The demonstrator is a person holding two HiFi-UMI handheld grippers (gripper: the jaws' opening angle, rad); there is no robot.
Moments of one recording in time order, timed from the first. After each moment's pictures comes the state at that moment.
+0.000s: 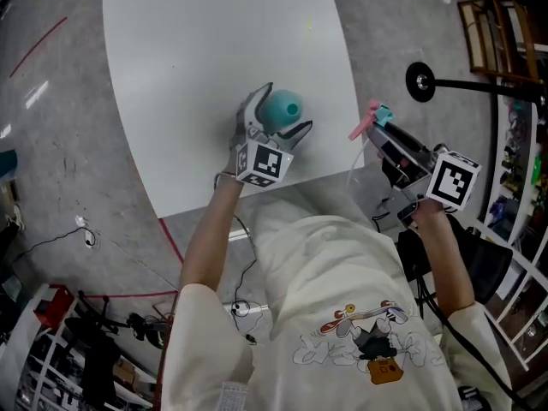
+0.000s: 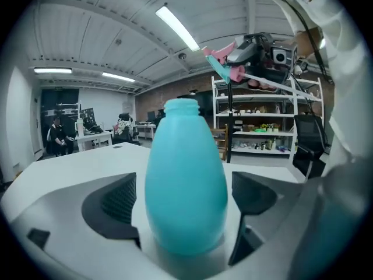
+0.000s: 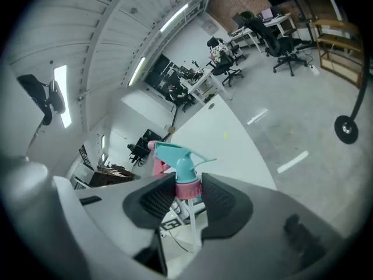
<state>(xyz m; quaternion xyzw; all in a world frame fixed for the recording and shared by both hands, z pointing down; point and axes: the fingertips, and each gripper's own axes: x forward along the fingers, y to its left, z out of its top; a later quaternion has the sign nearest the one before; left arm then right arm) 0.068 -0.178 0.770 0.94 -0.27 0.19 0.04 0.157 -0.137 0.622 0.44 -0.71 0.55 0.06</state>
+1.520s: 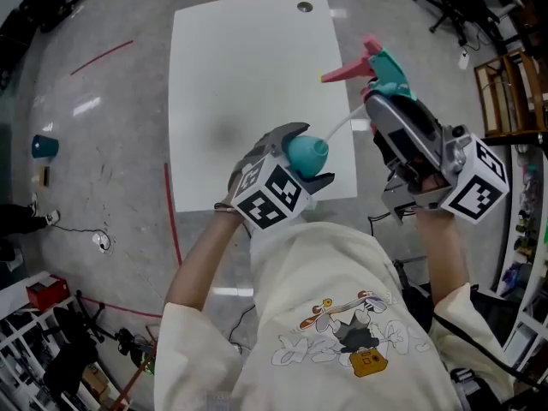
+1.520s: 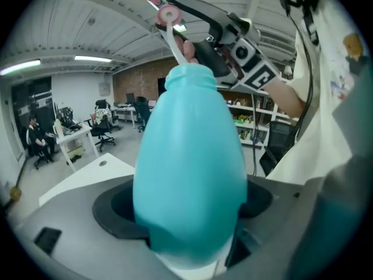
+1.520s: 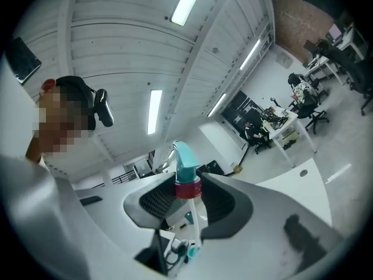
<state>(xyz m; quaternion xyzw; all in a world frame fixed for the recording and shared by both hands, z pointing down) 0.105 -0.067 0.512 0.94 -0.16 0.31 0.07 0.118 -0.124 0.300 0.26 -0.91 0.28 -0.14</state>
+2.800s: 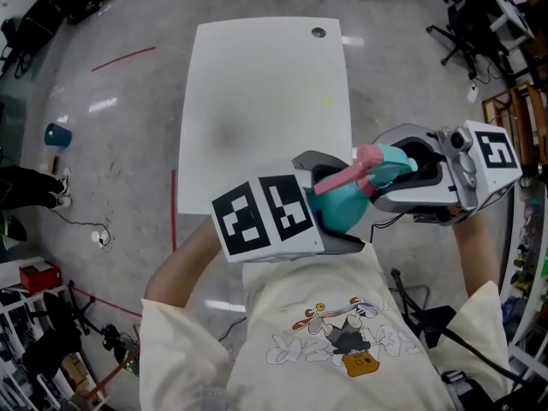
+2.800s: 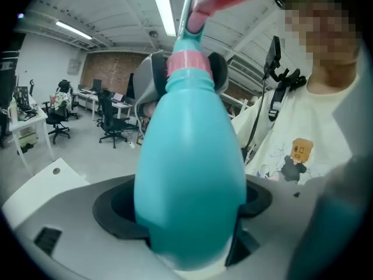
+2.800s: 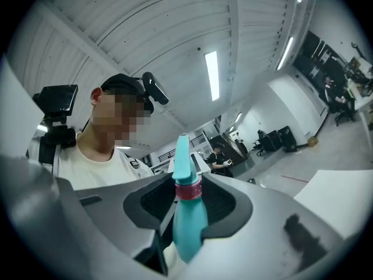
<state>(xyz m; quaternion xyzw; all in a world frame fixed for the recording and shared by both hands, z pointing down) 0.149 0.036 0.344 0.95 0.03 0.28 0.16 0.110 0.001 0.236 -0.14 -0.97 0.21 -0.04</state>
